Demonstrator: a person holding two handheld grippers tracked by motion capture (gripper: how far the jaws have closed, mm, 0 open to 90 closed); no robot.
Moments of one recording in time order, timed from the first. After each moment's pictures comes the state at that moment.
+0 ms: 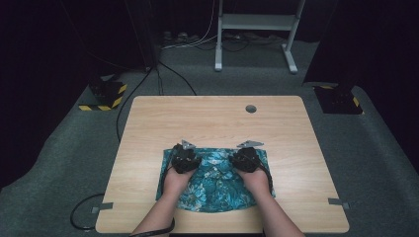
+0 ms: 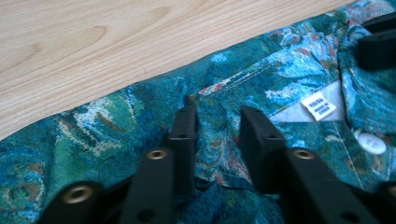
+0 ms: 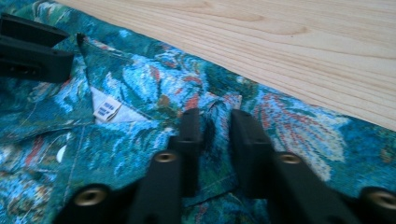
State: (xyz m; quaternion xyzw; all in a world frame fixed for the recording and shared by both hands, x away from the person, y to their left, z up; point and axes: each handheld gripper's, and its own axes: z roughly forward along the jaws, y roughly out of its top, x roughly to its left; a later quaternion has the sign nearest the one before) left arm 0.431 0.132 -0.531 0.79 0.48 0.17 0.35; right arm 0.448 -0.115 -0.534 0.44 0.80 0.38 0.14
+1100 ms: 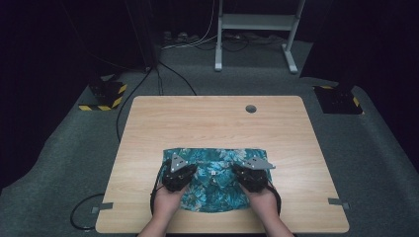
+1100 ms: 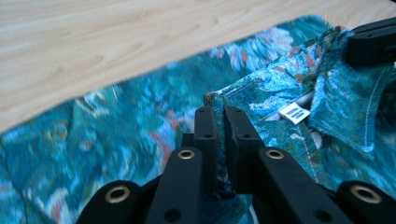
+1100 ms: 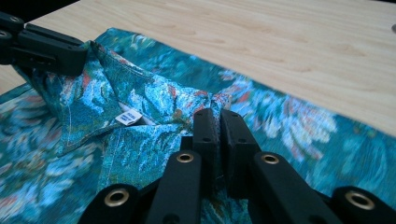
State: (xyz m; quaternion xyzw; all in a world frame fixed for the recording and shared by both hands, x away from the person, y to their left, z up) left arm 0.344 0.147 -0.502 0.77 0.44 0.20 0.42; right arm 0.360 -0.126 -0.500 0.39 0.78 0.45 0.19
